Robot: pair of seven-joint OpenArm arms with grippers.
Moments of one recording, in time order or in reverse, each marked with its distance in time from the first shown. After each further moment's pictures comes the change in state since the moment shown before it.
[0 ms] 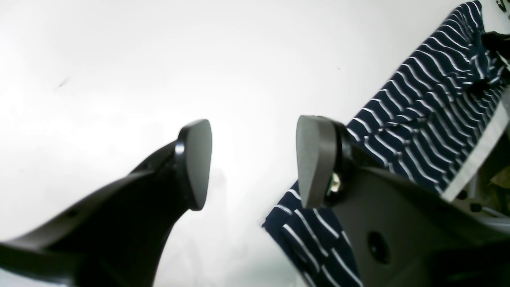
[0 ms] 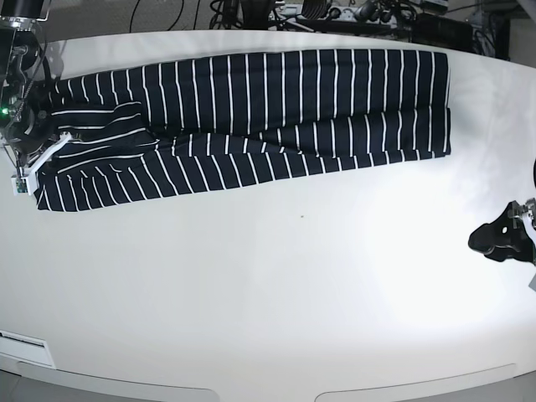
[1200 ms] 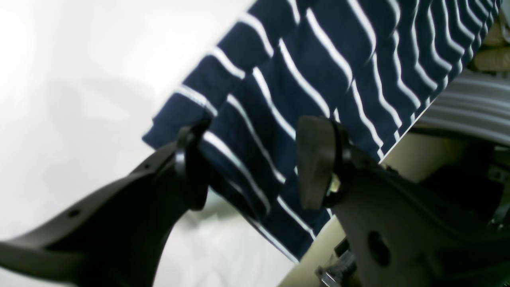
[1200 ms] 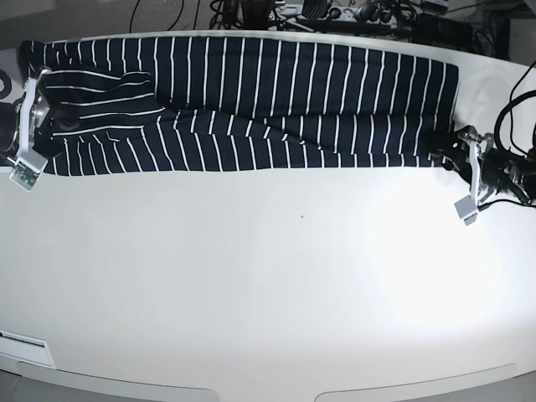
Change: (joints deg) left arm 3.8 -1.5 26.3 0.4 -1.2 -2.6 2.9; right arm -8.5 23.1 7.2 25.2 51.0 25.0 -28.8
